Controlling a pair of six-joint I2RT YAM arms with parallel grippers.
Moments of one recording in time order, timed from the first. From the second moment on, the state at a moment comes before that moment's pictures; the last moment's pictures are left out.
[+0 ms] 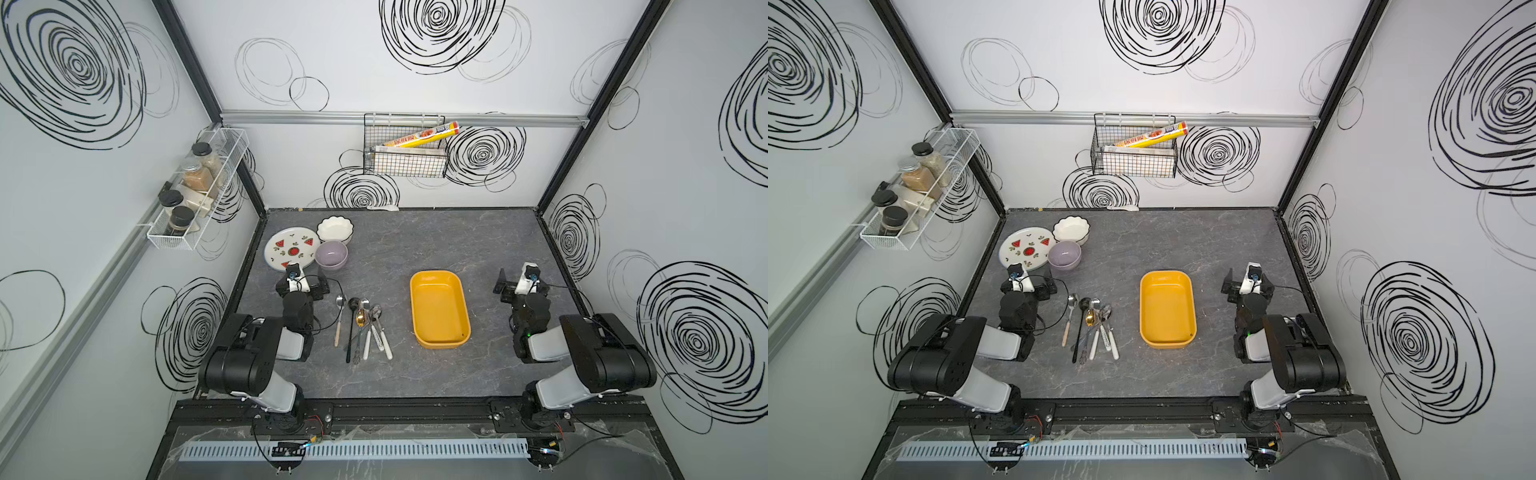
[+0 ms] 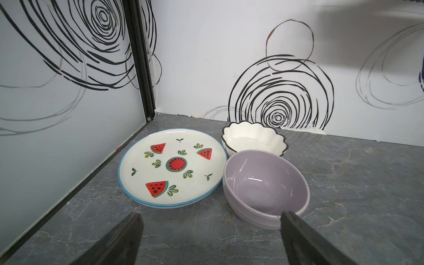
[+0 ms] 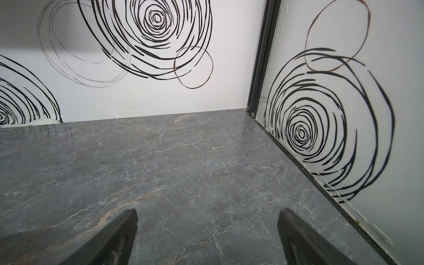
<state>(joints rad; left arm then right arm) -0.04 1.56 0.22 1.25 -0.25 -0.08 0.07 1.53 0.16 1.27 0.27 0.03</state>
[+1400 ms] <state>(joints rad) -0.11 1.03 0.31 0.66 -0.36 -0.47 0.09 0.89 0.27 0.79 0.33 0.31</state>
